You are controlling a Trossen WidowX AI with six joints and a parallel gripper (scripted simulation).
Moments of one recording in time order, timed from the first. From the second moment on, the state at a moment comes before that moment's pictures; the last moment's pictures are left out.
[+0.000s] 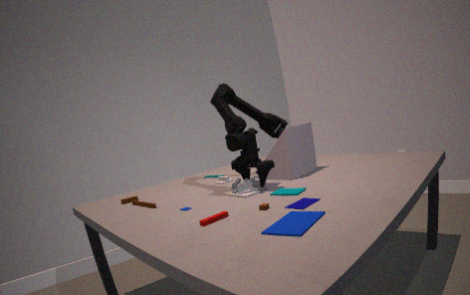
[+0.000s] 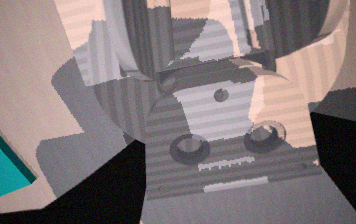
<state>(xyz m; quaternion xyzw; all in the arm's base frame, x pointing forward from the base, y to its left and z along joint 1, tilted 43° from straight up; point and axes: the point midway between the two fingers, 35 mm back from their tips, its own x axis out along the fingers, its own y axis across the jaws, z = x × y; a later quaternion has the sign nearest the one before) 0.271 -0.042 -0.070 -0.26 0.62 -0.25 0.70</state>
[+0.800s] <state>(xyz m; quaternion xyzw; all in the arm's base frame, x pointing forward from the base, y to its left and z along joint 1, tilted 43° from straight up) 0.270 -0.043 -0.069 -0.26 0.62 -0.25 0.70</state>
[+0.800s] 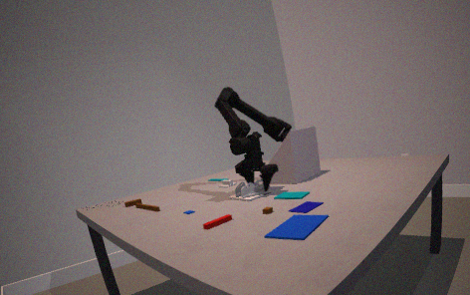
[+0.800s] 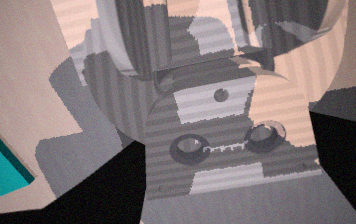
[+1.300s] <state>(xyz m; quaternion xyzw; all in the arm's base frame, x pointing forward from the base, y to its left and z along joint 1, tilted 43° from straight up) 0.270 -0.044 -0.071 -0.26 0.62 -0.25 0.70</state>
